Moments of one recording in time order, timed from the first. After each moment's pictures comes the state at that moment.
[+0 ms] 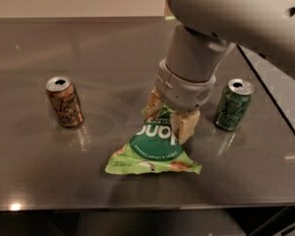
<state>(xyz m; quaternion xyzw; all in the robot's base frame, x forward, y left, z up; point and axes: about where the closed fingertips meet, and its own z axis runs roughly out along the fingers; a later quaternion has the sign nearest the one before) 0.424 -0.043 0.884 -0.90 0.43 0.03 0.09</state>
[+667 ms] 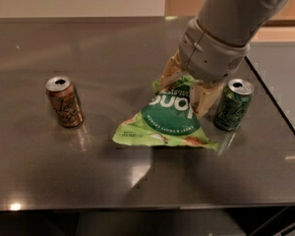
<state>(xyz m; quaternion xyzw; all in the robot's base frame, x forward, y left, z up) 0.434 -0.065 0.947 -0.88 0.45 0.03 0.15</state>
